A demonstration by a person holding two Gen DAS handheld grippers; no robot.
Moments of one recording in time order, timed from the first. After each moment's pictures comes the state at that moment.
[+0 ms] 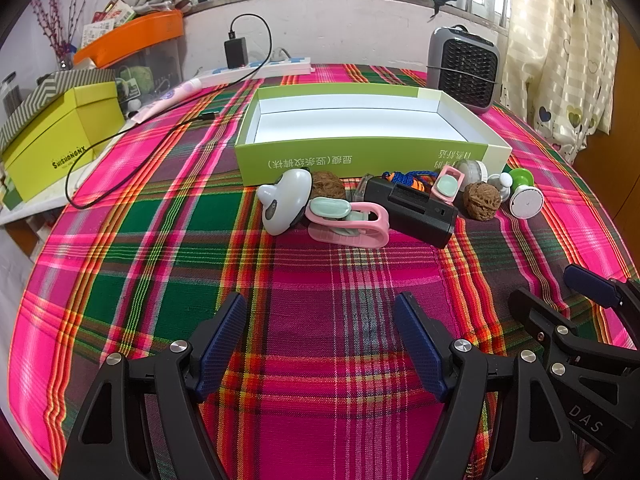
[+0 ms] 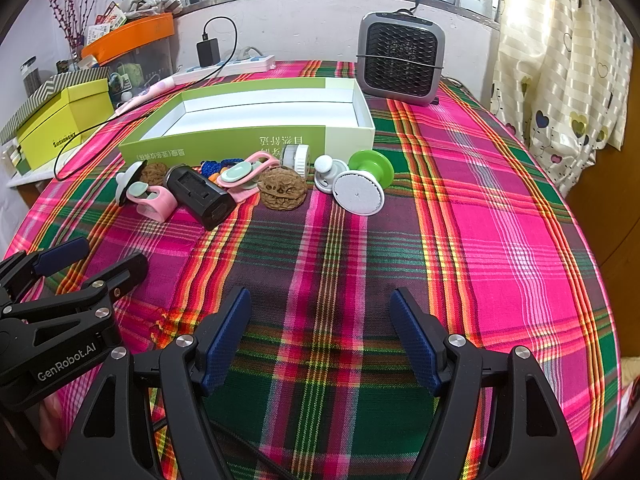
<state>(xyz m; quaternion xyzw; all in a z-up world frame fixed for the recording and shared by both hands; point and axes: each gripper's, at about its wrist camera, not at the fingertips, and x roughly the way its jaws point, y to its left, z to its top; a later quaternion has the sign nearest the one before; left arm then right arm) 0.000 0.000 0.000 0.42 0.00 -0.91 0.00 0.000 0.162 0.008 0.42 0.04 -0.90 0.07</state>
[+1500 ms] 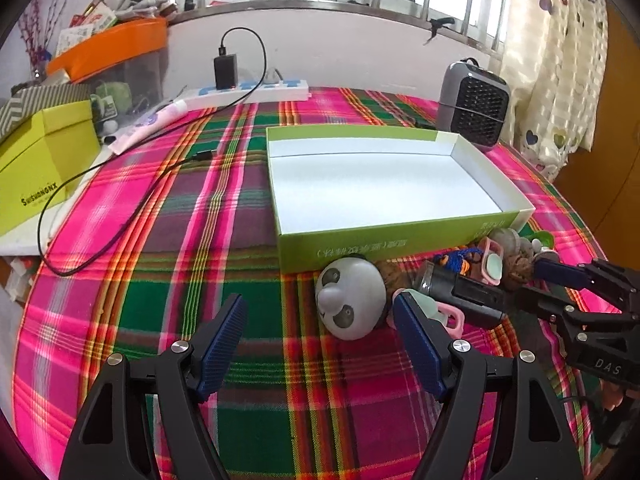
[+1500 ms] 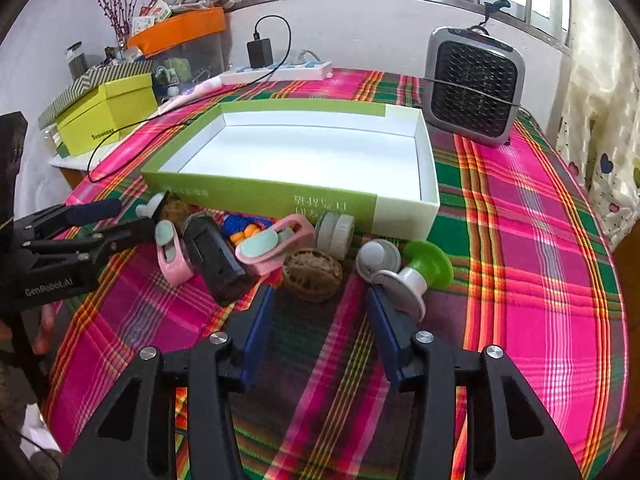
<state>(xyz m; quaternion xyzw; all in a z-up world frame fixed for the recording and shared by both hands) -0.058 -0.052 0.016 0.39 0.01 -0.92 -0.06 -0.059 0.154 0.019 0.41 0.07 -0.89 0.19</state>
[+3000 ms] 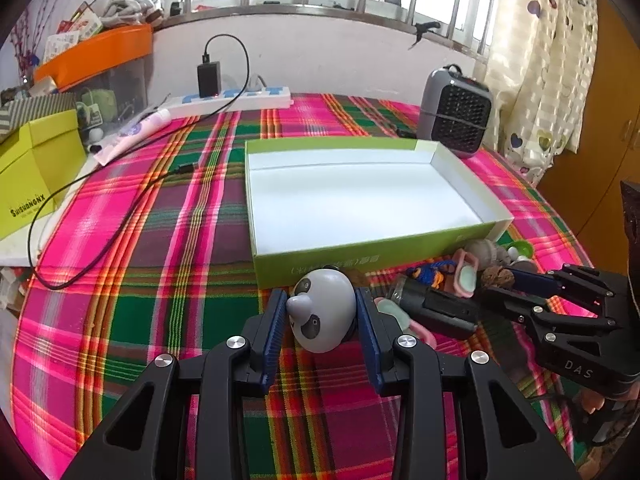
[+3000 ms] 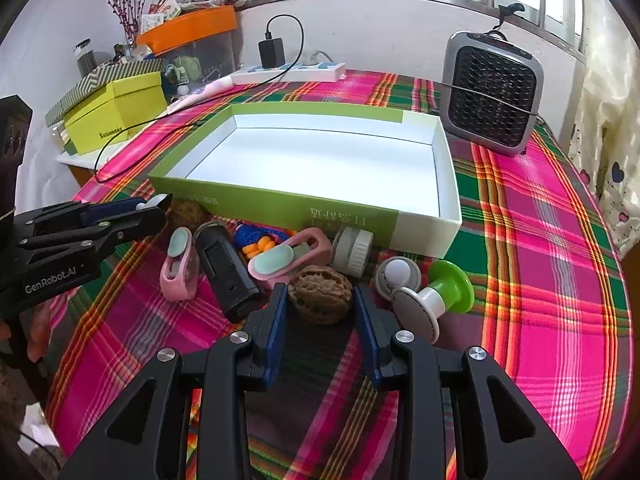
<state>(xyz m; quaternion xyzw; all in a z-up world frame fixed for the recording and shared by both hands) -0.060 -0.046 0.031 0.39 0.02 -0.92 -0.09 -0.067 0.150 0.022 0.41 0.06 -0.88 0.21</state>
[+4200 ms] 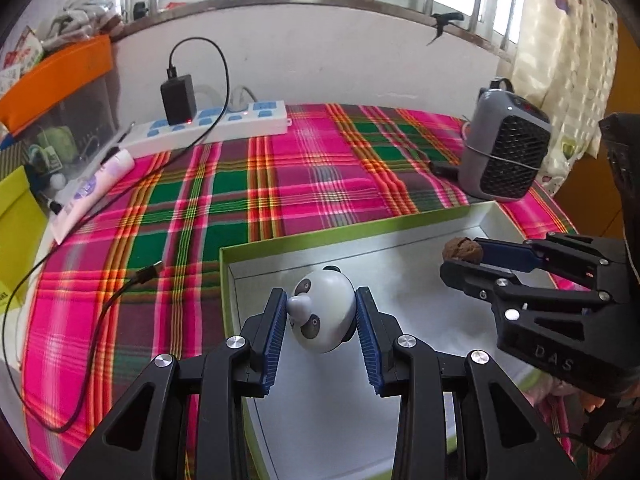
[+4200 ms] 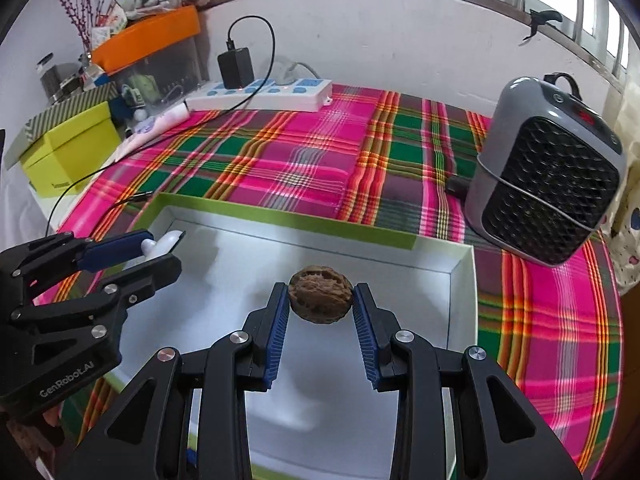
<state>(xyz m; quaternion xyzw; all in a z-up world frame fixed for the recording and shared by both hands) -0.197 -0.036 0.037 0.41 0.00 -0.91 -0.08 -0.215 0.112 0.036 0.44 0.08 -0.87 0.20</state>
